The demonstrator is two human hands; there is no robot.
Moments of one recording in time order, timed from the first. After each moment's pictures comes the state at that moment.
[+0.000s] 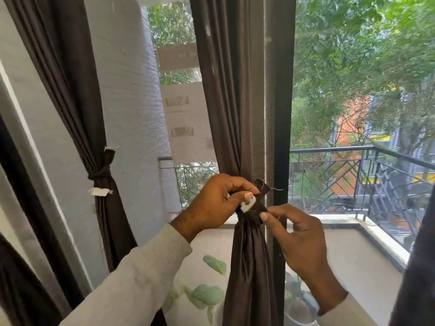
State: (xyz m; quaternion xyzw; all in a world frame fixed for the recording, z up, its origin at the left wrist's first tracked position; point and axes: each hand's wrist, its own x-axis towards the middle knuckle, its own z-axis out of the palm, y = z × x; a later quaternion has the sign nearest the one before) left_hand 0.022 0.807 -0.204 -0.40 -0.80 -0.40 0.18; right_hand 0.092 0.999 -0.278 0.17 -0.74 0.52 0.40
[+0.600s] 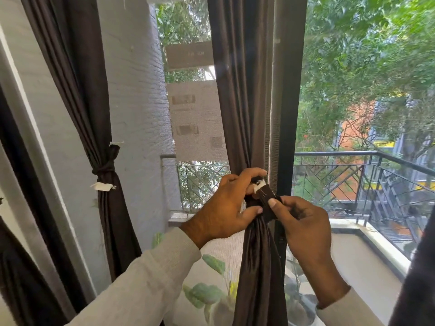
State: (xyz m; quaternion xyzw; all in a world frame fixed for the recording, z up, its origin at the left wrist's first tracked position) left_hand 0.035 0.813 -0.220 -0.42 -0.82 -0.32 0.23; right_hand 0.086 0.997 -0.262 0.07 -0.72 0.58 0.38
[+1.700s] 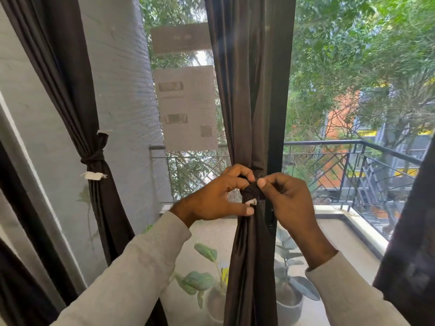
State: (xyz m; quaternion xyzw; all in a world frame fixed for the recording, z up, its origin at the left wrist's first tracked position) left_hand 0.002 0.803 -0.227 -0.49 -0.78 -0.39 0.03; right_hand 0.061 1.005 -0.248 0.12 -0.77 0.52 0.34
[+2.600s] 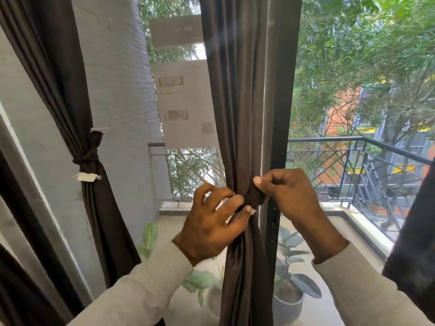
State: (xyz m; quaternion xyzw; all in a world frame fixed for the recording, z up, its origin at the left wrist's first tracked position) left_hand 0.030 0.794 -0.290 -0.44 -0.64 -0.08 0.62; right_hand 0.058 0.999 -0.229 0.14 -0.77 0.56 0.25
